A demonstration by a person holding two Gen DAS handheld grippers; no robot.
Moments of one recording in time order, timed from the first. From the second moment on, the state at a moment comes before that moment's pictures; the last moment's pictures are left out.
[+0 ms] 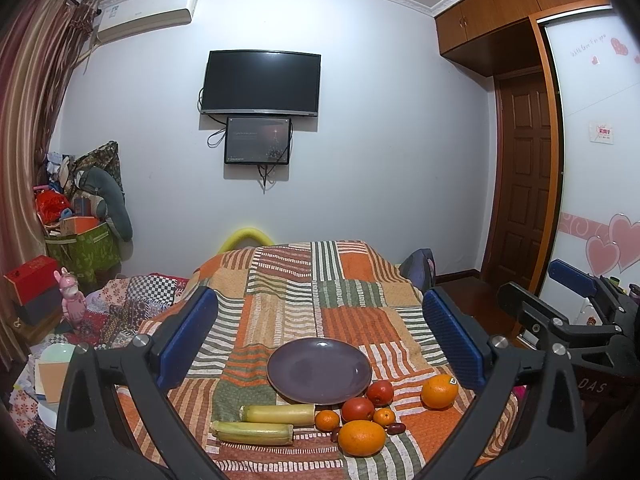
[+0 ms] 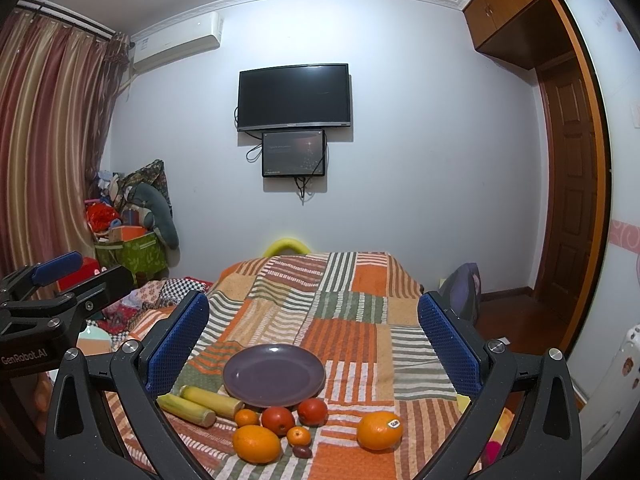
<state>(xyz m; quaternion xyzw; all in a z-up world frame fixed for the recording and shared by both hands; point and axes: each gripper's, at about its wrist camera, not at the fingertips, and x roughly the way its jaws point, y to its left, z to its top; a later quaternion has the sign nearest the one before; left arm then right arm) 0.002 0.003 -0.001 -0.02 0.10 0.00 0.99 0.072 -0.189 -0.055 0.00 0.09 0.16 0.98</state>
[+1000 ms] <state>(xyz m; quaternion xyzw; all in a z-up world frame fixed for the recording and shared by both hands) 0.085 0.012 -0.063 -0.03 0.26 -0.01 0.97 0.123 -0.217 -0.109 0.01 0.19 0.15 0.97</state>
